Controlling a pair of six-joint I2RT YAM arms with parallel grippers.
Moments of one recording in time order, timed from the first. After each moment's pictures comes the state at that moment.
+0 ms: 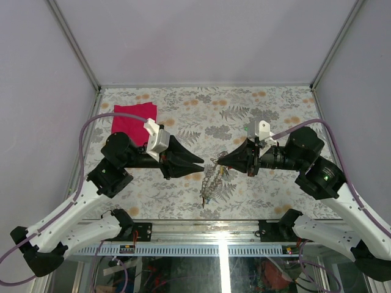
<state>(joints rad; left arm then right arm) -0.77 0.86 0.96 0.08 0.84 -0.16 0.79 0.84 1.13 -0.36 -0.67 -0.04</state>
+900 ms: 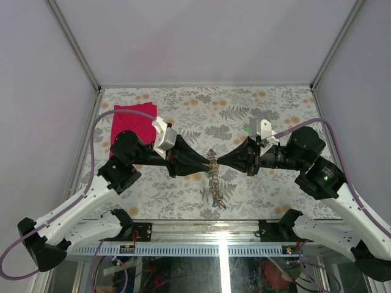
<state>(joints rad) -0.77 0.93 0.92 0.24 0.89 -0.22 0.79 0.83 1.13 -0.32 -0.67 -0.01</state>
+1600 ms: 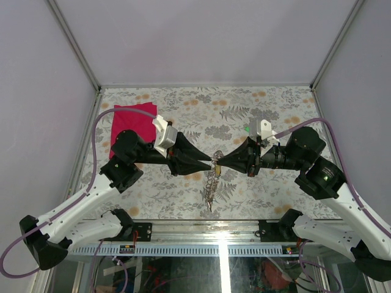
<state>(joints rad) -0.77 0.96 0.92 0.30 0.89 -0.25 0.79 0.83 1.13 -0.32 -0.70 0.00</state>
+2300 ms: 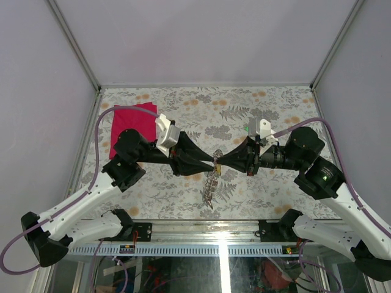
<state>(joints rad) -0.80 0.98 0.94 0.32 0.89 -0.26 0.79 0.83 1.12 -0.31 -0.67 0.00</state>
